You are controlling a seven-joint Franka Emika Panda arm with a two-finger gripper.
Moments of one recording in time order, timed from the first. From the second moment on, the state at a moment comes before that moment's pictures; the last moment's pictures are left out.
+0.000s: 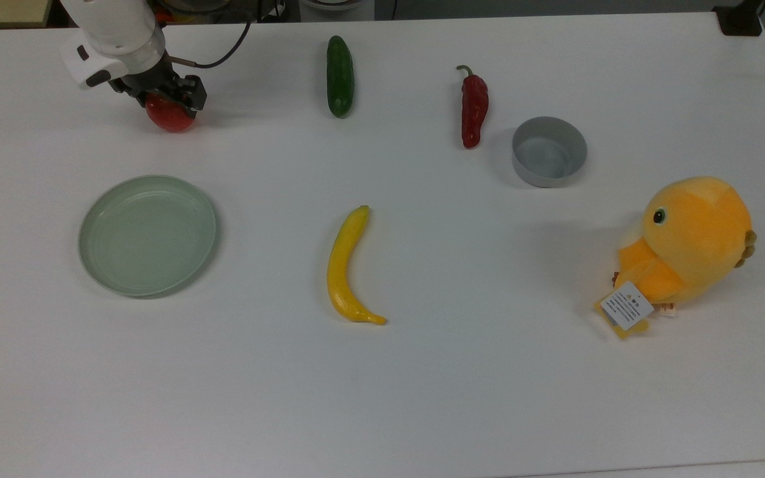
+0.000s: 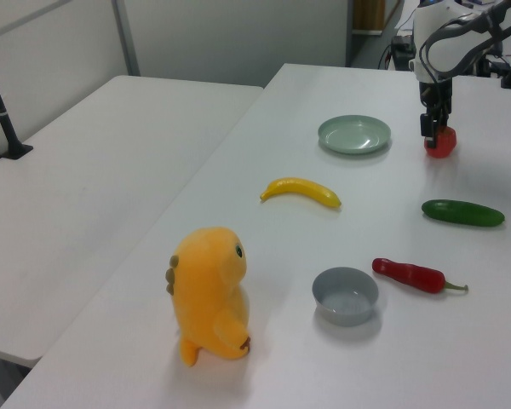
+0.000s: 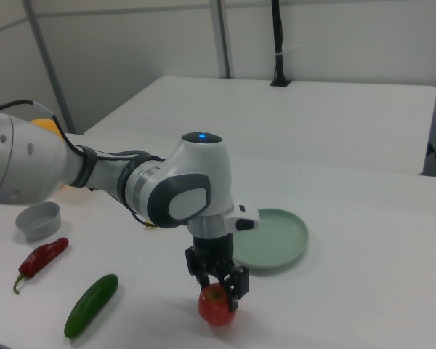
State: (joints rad) arm -0.25 0.16 -0.11 -2.10 -0.10 2.14 -0.16
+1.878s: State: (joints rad) arm -0.01 0.20 0.38 -1.85 0.02 2.17 0.67
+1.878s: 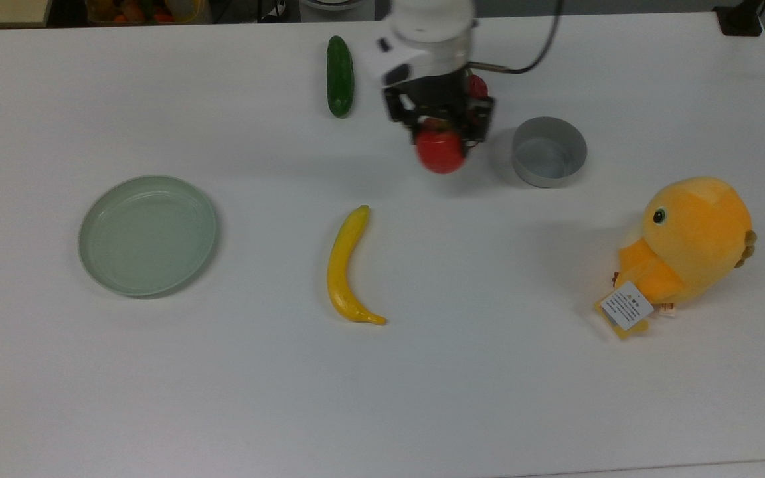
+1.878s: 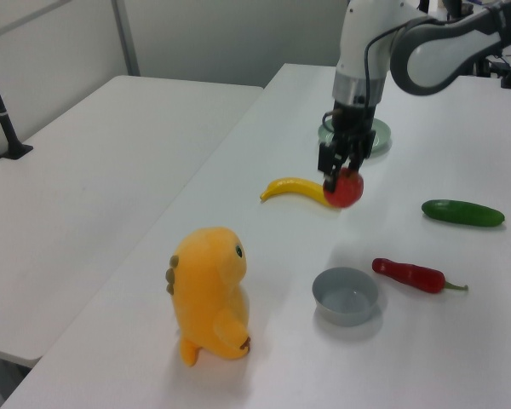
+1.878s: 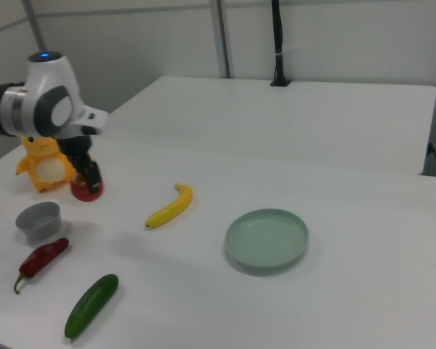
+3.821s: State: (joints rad) arm 0.25 0.37 0.41 -1.76 -0.22 2.28 0.90
